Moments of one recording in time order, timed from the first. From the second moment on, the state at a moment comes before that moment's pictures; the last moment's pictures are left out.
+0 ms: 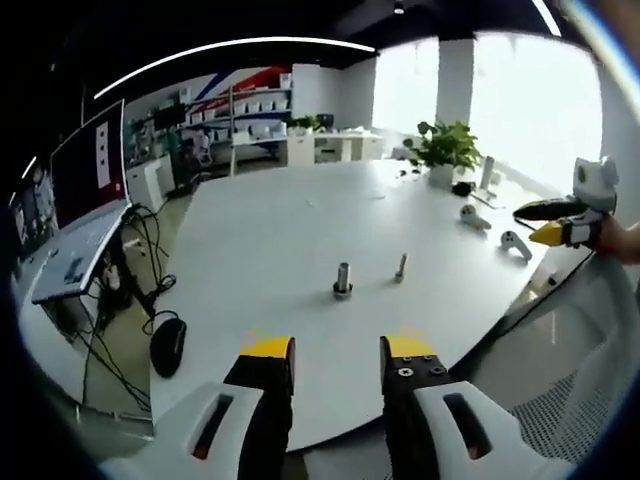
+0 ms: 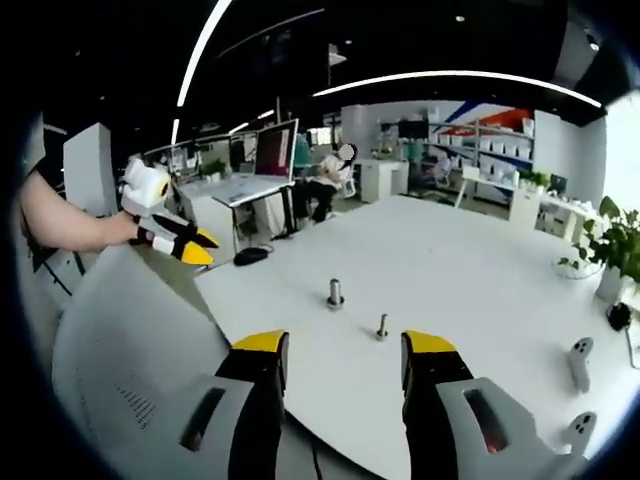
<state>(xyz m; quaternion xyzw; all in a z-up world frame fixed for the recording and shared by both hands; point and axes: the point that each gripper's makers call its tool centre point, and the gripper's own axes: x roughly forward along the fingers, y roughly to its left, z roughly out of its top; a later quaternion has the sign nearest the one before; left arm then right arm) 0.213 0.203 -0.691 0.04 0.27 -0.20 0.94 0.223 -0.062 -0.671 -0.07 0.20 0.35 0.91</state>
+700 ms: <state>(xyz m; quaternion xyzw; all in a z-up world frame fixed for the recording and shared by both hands) 0.214 0.211 -0.697 0.01 0.28 -0.18 0.94 0.220 -0.054 -0.679 -0.06 0.22 0.37 0.90</state>
